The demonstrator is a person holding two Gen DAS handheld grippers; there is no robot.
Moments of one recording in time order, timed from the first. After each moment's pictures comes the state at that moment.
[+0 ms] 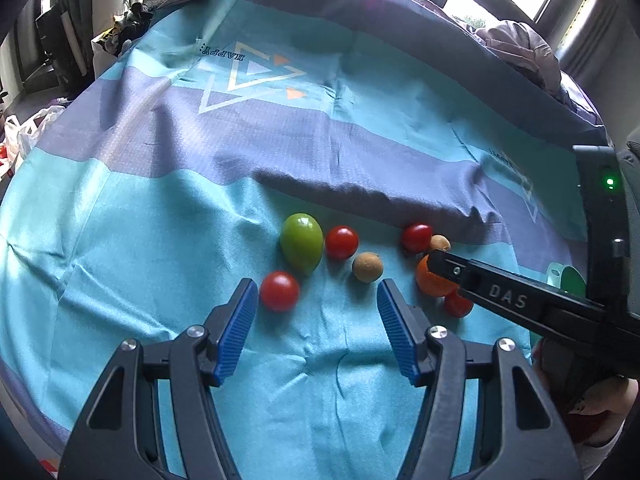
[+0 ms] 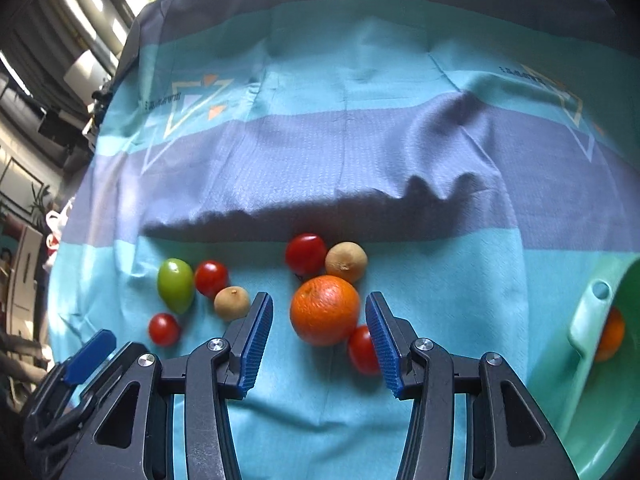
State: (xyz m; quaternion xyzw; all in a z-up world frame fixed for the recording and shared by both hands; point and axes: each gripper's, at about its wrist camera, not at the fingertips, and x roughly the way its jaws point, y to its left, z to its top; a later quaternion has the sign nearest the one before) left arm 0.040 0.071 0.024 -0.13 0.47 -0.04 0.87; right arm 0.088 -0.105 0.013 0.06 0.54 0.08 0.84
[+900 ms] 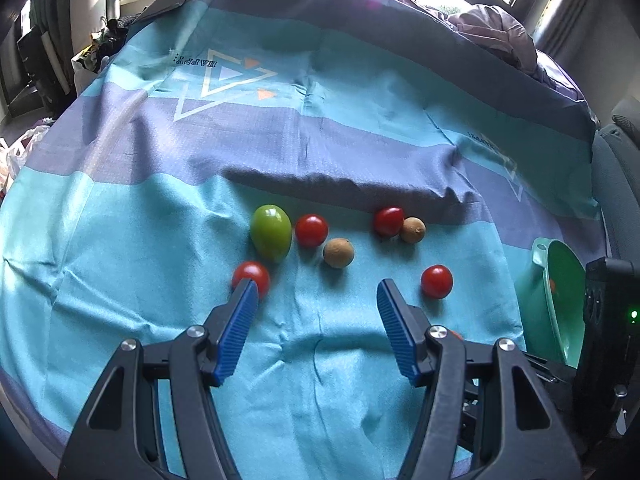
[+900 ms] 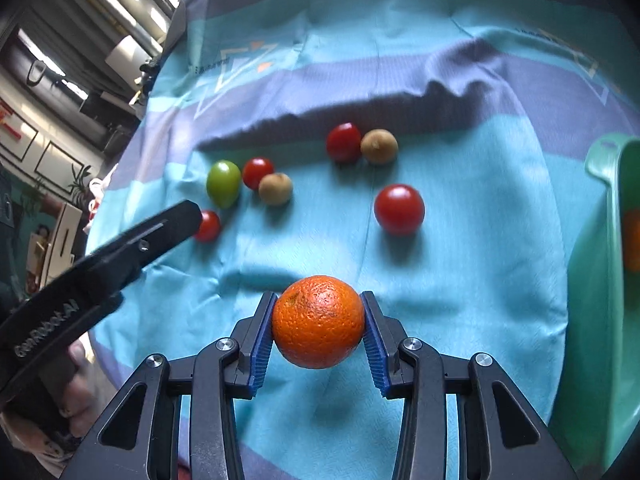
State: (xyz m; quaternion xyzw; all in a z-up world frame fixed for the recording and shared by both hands) left arm 0.028 0.047 0.028 -0.10 0.46 -0.06 0.88; right arm 0.015 -0.115 -0.002 0.10 0.55 0.16 0.82
